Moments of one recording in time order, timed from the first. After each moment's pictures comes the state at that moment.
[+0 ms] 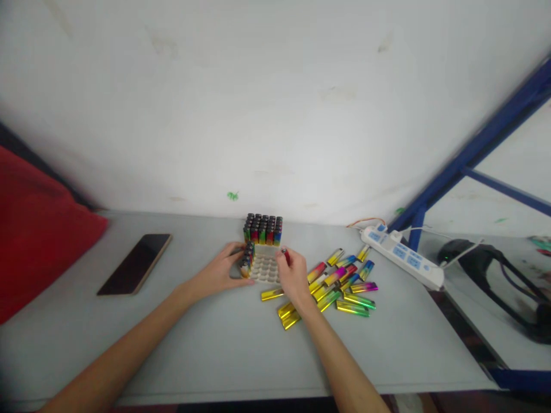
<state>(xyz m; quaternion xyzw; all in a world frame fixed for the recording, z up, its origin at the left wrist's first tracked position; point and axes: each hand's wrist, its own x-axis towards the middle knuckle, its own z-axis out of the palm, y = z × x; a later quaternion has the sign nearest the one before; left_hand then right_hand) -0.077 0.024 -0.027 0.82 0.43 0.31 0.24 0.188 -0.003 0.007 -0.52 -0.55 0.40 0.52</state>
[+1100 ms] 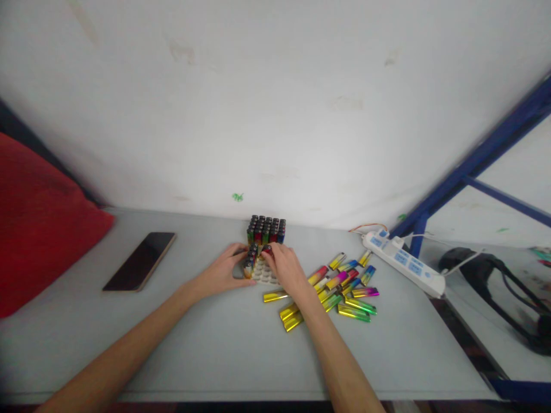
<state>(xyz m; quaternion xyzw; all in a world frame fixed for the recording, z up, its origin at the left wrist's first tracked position) -0.078 0.023 -0.030 0.82 0.42 0.31 0.23 0.194 0.037 -0.013 -0.45 -0.82 0.19 0.31</state>
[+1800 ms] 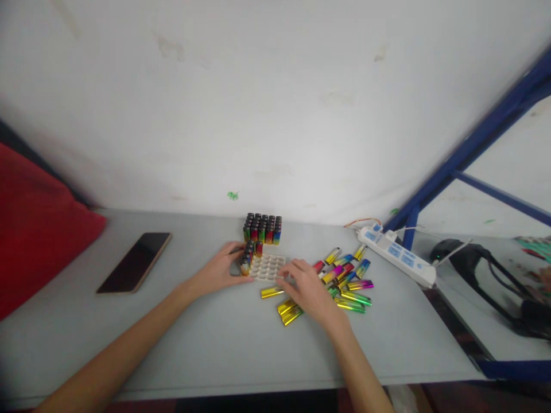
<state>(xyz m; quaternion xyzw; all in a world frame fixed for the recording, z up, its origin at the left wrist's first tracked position) -0.078 0.028 -0.032 0.83 0.42 0.31 0.21 0.259 -0.036 0.010 -0.44 -0.83 0.20 0.28</state>
